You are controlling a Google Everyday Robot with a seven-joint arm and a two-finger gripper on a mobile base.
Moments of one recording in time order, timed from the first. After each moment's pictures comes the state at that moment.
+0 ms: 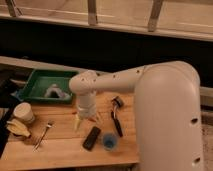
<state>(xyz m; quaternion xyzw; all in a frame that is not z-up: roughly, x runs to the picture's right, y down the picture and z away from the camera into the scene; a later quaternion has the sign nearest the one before) -0.082 0.196 0.742 -0.41 0.28 0.50 0.71</state>
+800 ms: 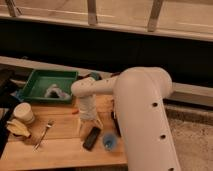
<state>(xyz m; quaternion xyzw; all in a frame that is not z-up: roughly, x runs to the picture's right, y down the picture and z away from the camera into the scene) -0.074 0.228 0.800 -0.44 0.35 0.49 0.67</state>
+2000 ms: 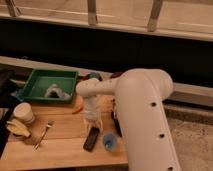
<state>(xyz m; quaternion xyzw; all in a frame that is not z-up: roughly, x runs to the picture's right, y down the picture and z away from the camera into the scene) -0.056 0.223 0.800 -0.44 0.35 0.50 0.66</state>
